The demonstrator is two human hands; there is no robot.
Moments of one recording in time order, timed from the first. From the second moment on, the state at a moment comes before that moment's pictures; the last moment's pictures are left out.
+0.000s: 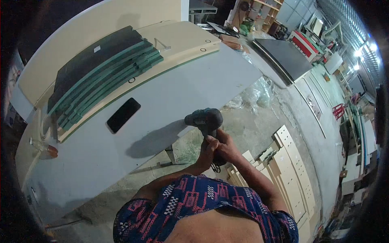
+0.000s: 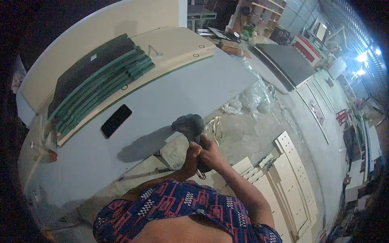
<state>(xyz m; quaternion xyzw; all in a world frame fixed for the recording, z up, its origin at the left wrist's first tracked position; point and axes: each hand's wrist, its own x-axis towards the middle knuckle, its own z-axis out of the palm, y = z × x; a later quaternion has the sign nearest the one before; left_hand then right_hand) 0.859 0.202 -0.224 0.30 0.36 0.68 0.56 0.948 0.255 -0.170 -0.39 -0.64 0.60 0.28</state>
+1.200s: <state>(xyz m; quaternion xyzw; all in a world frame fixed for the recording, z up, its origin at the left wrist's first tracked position) 0.951 0.386 -0.246 0.30 0.31 0.60 0.67 1.045 0.414 -0.174 -0.47 -0.64 0.52 0.32</state>
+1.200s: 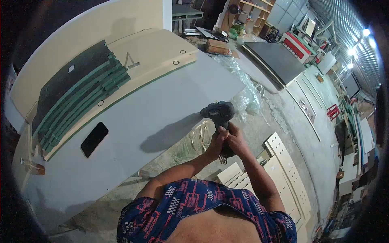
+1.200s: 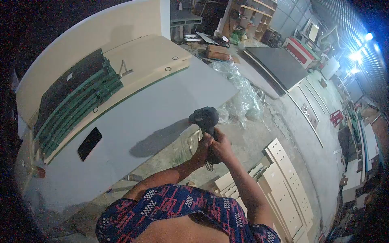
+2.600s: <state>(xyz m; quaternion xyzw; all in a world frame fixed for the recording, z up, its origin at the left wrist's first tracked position) 0.872 0.384 -0.293 0.16 0.49 0.64 0.57 1.090 0.485 -0.150 -0.48 -0.52 0.57 0.42</state>
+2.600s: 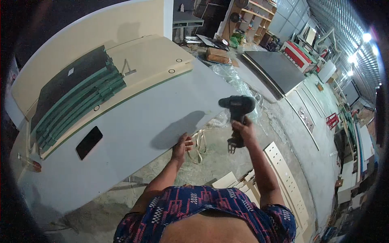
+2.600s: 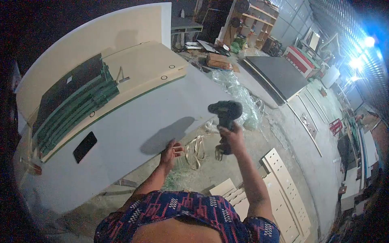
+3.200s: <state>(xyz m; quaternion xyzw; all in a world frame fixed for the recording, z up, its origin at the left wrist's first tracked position) 0.880 0.384 -0.289 0.15 0.52 0.65 0.53 1.141 0.590 -0.167 -0.52 -0.54 0.50 0.43</state>
